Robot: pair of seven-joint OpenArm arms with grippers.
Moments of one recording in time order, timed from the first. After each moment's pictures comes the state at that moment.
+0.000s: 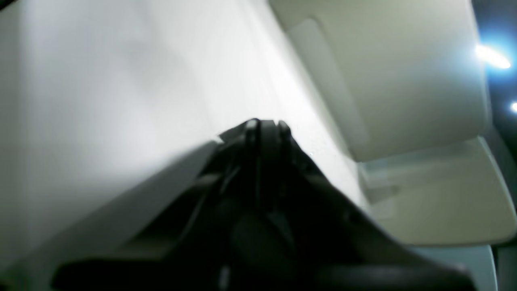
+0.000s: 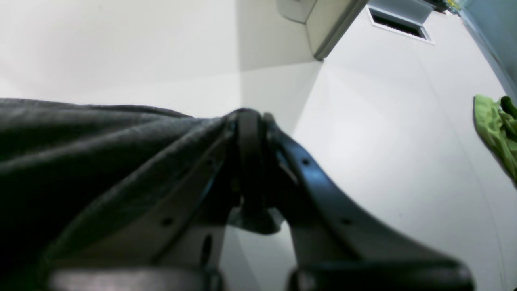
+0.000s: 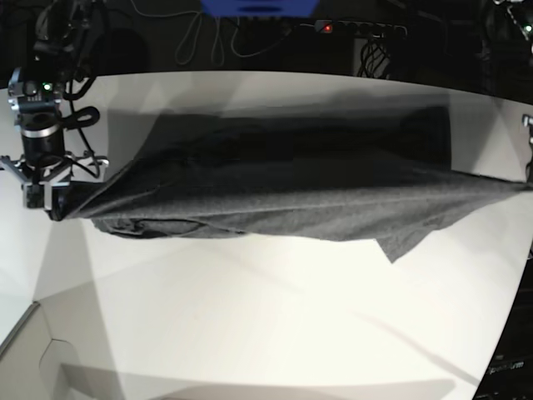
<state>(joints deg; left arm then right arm) 21.4 -20.4 -51.5 89.9 -84.0 -15.4 43.7 -17.1 5.5 26.6 115.1 -4.3 18.6 -26.1</state>
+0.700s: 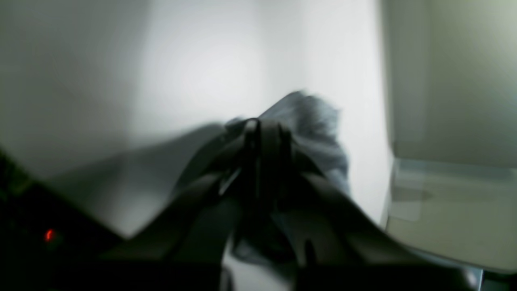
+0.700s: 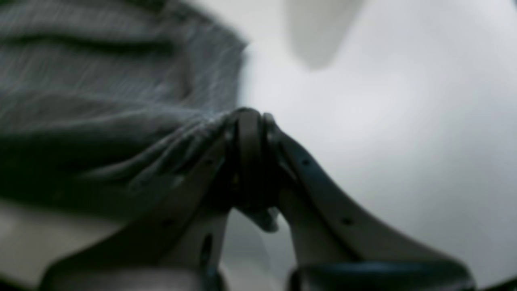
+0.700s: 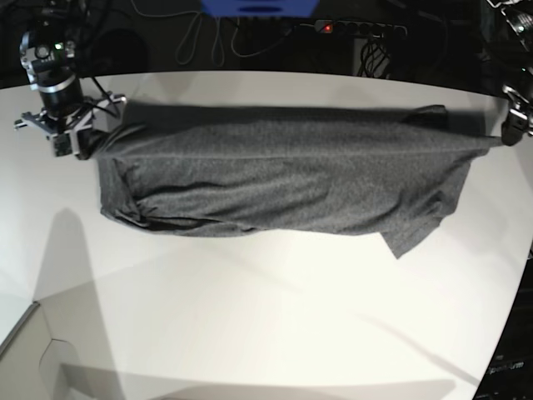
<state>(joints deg) 15.6 -19.7 -52.7 70.7 -74.8 -14.9 53.6 -29.1 5.7 25.3 112.4 -4.4 25.9 -23.9</state>
